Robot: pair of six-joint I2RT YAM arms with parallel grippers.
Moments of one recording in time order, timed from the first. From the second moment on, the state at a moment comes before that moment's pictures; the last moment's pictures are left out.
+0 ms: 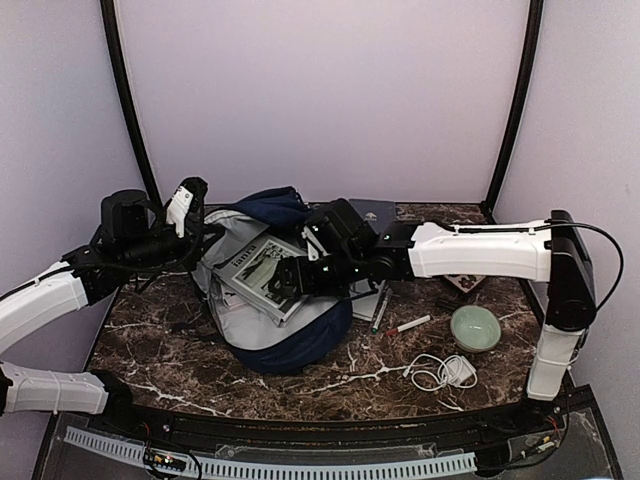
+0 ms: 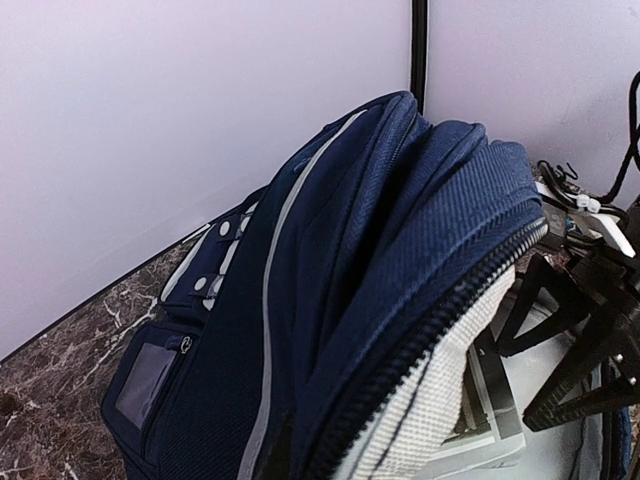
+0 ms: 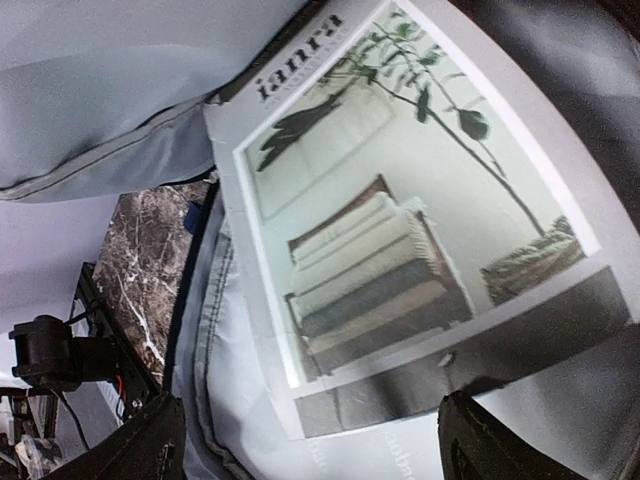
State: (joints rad) left arm -0.49 1.00 0.79 -0.10 0.19 0.13; right arm 1.06 1.86 1.49 -0.37 -0.09 0.70
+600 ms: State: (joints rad) left arm -0.49 1.00 0.79 -0.10 0.20 0.13; right arm 0.96 1.71 1.38 -0.37 0.12 0.63
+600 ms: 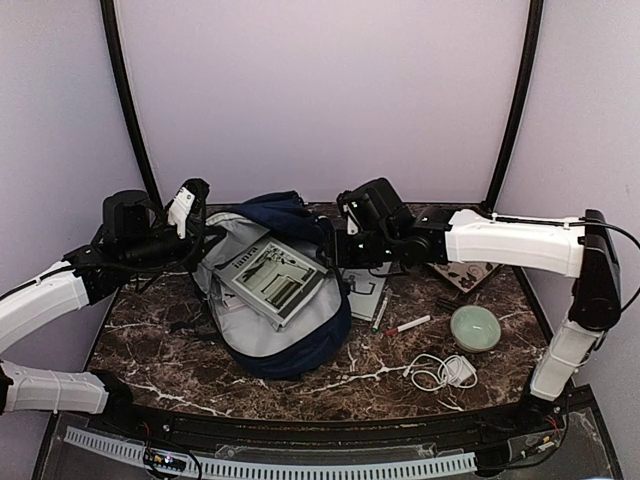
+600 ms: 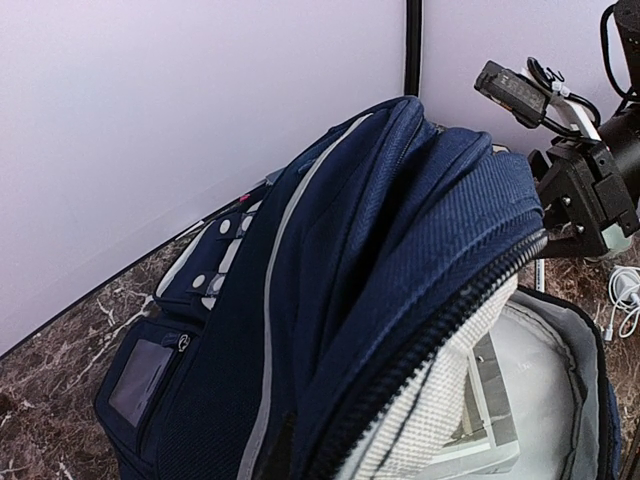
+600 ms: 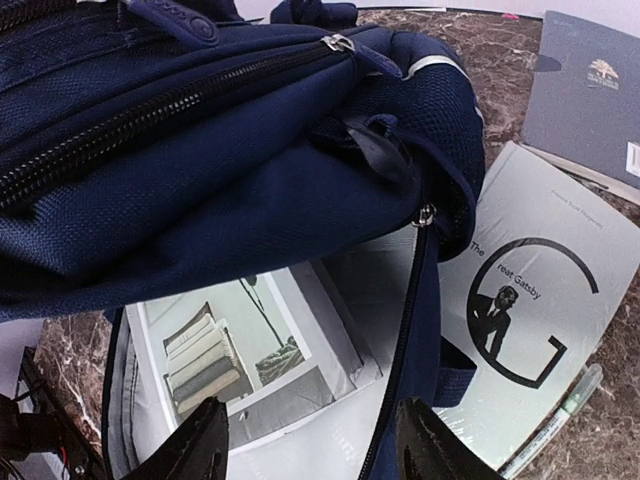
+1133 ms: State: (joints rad) left arm -0.49 1.01 0.79 -0.10 0.21 0.13; right arm 0.96 1.88 1.44 -0.34 0.07 0.59
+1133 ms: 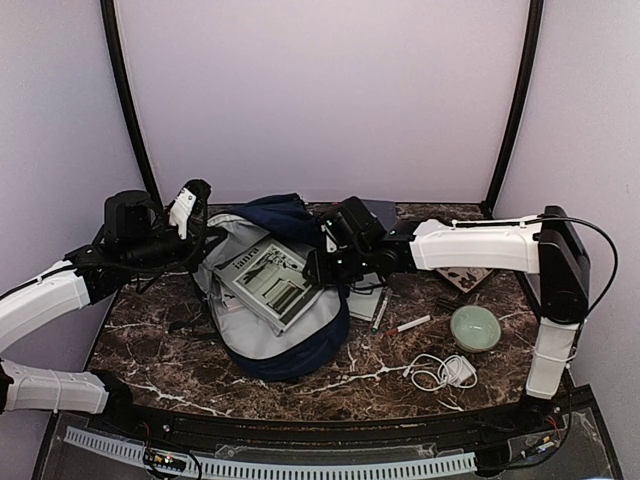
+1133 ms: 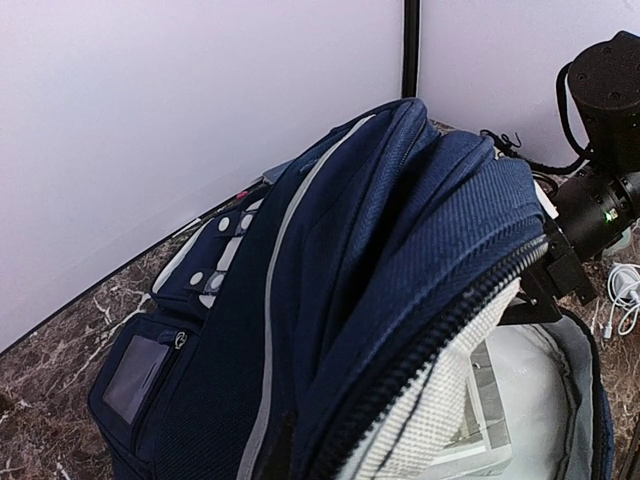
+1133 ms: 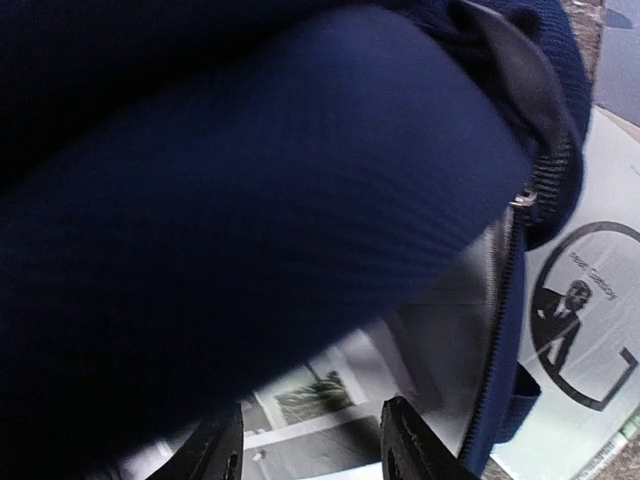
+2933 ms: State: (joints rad) left arm -0.49 1.02 0.79 -0.10 0.22 0.15; right arm 1.08 1.78 1.45 -0.33 -0.06 0.11
